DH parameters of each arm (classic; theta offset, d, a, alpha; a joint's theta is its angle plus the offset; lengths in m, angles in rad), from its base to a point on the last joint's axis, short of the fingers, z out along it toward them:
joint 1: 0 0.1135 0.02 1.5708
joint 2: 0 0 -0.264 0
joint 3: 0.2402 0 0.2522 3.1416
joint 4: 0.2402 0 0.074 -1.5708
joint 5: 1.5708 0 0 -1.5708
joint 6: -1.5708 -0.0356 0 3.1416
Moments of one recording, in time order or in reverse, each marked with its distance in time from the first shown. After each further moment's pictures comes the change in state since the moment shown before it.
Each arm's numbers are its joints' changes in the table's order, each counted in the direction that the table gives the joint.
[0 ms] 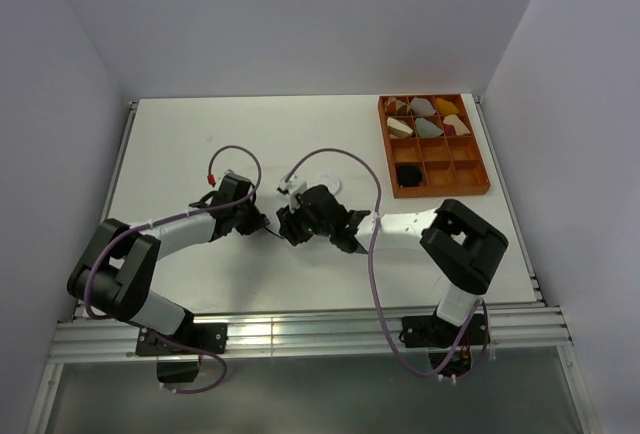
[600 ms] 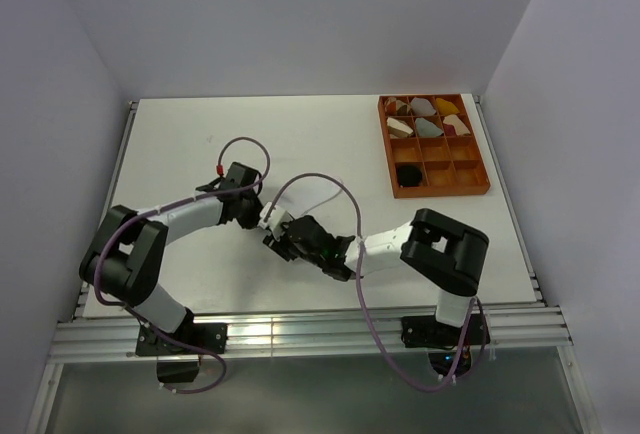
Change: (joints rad) left arm 0.000 -0.105 0.181 0.211 0.019 -0.106; right arm 0.211 -0.060 -0.108 -0.297 0.293 0.331
